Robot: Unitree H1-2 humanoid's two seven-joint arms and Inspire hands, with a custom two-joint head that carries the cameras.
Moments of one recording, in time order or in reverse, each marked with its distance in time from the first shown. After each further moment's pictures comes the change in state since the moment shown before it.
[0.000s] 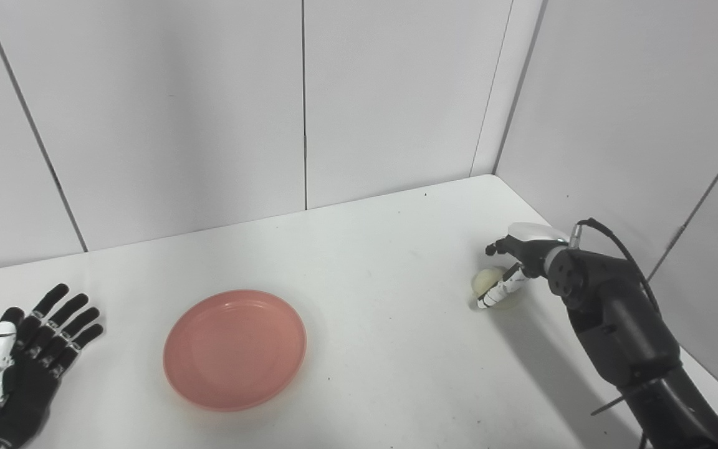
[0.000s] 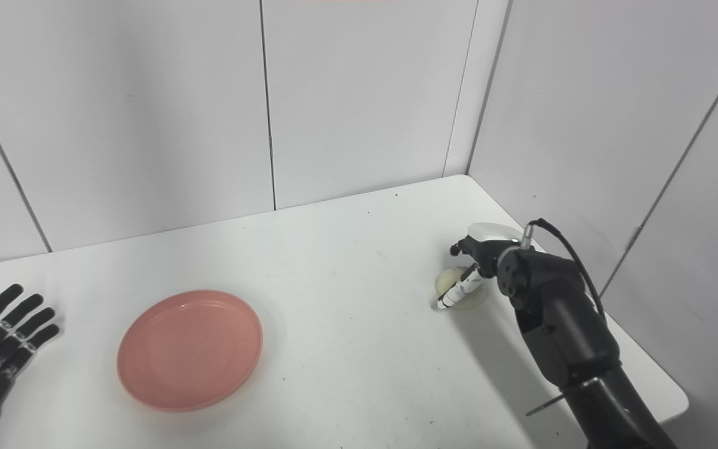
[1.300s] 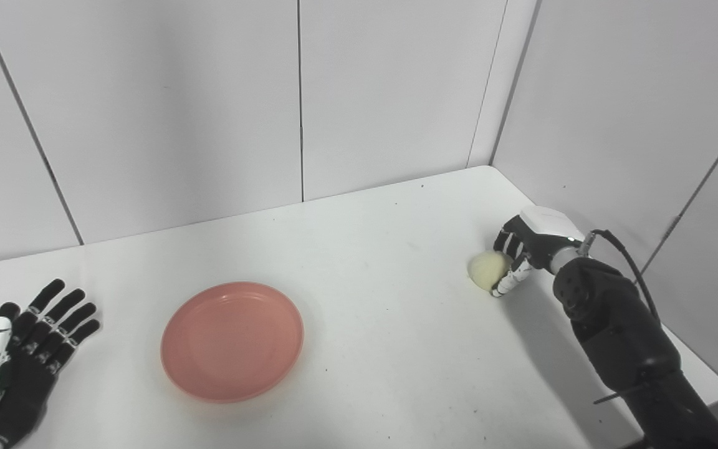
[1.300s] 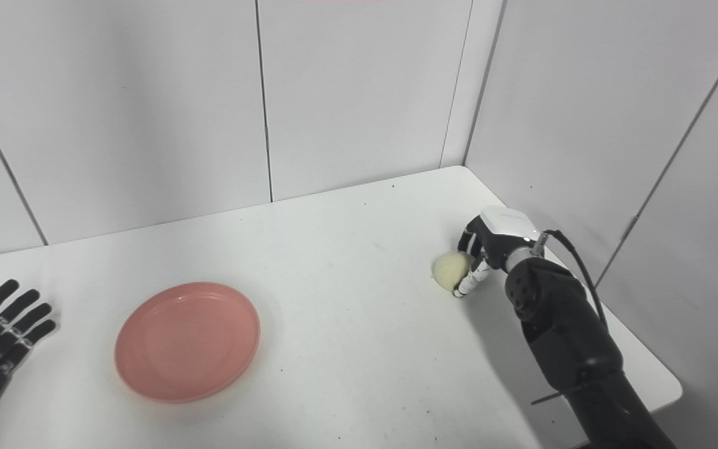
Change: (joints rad) left arm 0.010 0.005 -0.002 -0.022 0.000 0.022 -0.001; right arm 0.046 0.007 -0.003 0.224 0.266 -0.108 -0.579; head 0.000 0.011
